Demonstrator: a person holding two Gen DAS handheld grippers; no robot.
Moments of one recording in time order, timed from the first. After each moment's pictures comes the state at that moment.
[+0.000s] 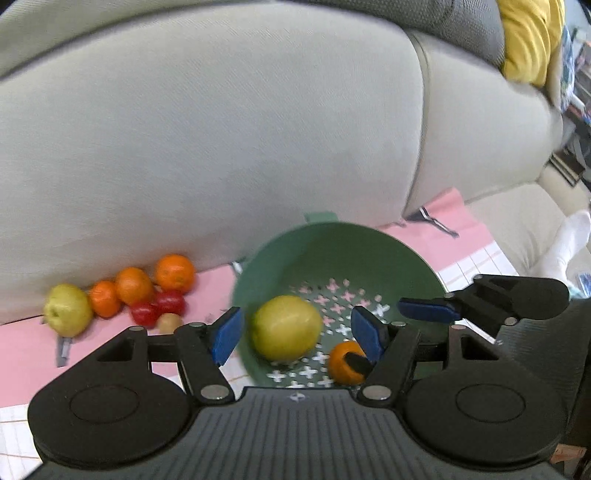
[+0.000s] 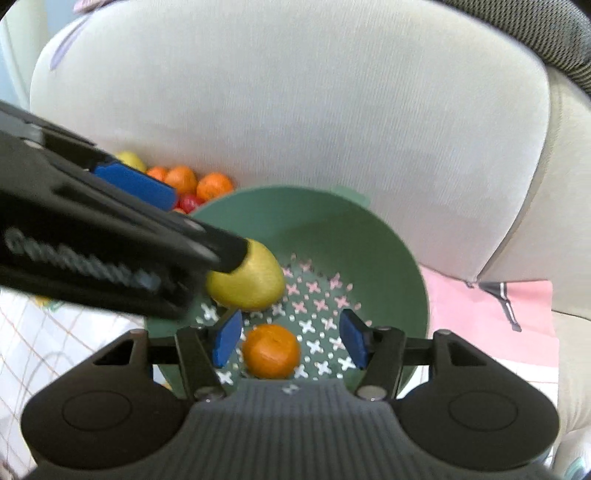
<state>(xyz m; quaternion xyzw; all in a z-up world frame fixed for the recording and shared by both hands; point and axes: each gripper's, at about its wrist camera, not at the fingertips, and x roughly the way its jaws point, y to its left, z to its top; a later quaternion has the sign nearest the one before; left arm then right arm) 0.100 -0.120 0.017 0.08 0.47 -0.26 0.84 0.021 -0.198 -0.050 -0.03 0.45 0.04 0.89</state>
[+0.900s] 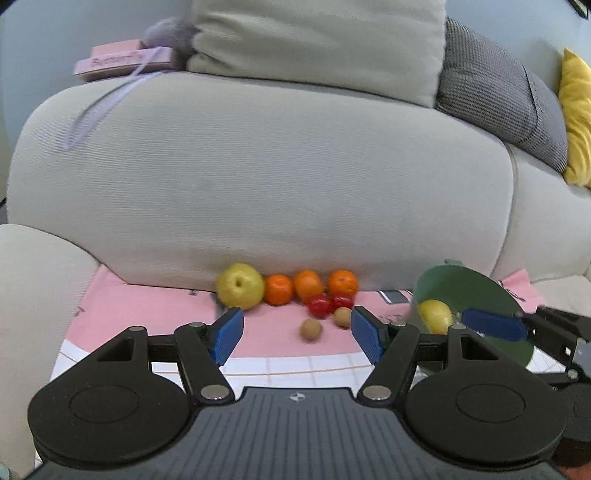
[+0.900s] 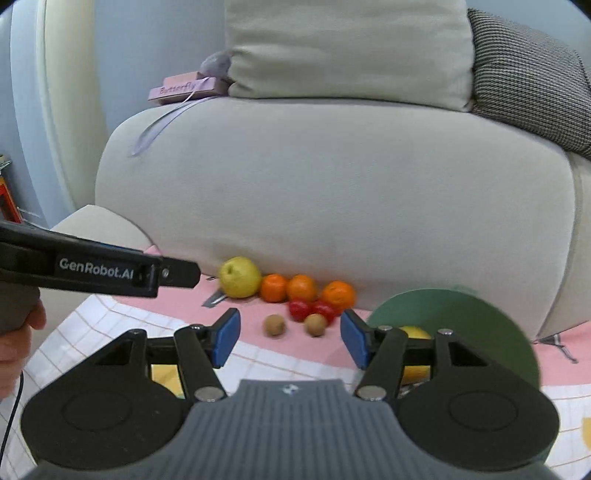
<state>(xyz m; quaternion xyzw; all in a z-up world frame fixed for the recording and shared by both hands) 0.048 0.065 0.030 -0.01 0.36 -0.14 0.92 -0.025 -0.068 -0.012 0.01 0.31 0.09 0.95</state>
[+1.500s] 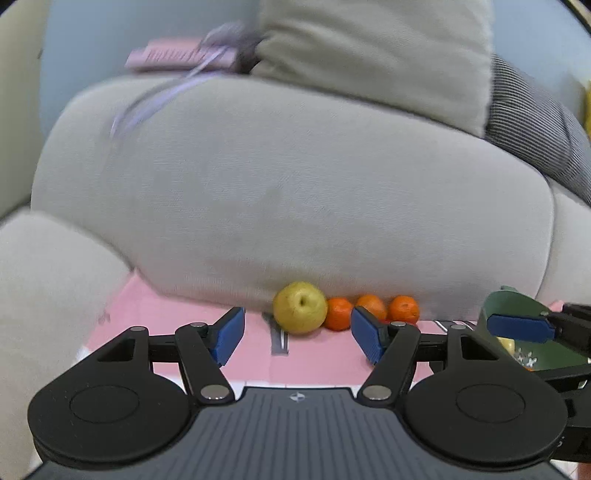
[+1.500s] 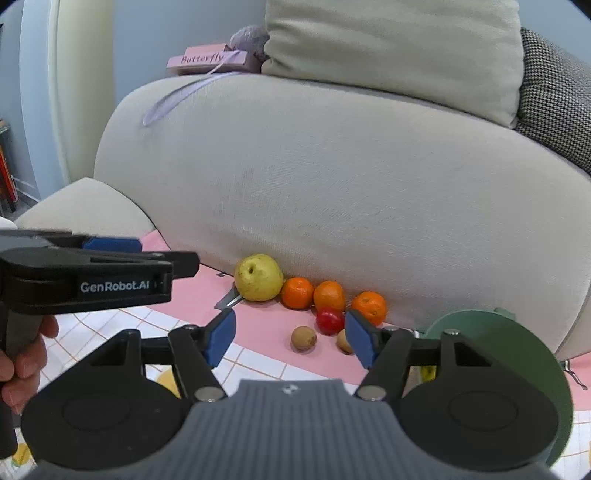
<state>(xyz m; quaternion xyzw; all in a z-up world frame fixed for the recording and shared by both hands) 0.064 0.117 -0.012 -0.05 0.31 -0.10 0.95 0.013 -0.013 -0.038 -0.04 0.32 0.08 0.94</state>
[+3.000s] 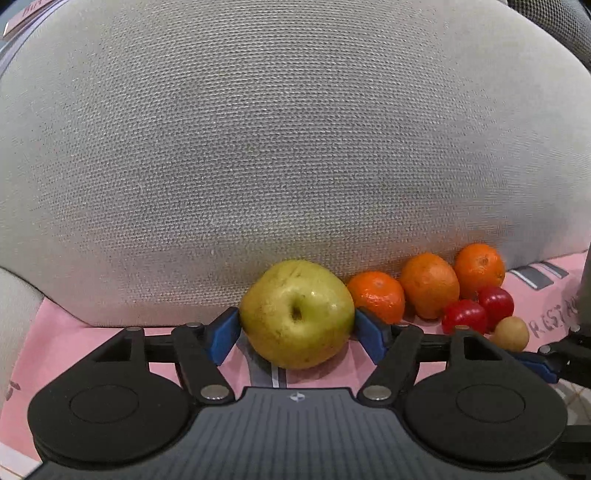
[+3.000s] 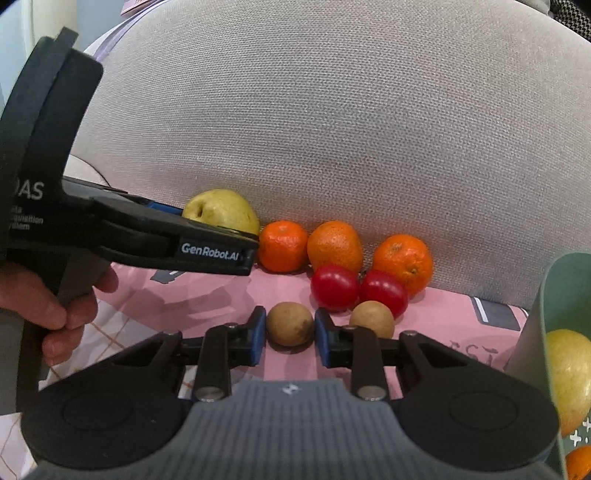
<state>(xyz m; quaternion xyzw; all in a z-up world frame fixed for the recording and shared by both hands) 0.188 0.056 -0.104 0.07 0.37 -0.13 0.92 0.100 -0.035 -0.148 0.01 0.37 0.09 0.93</state>
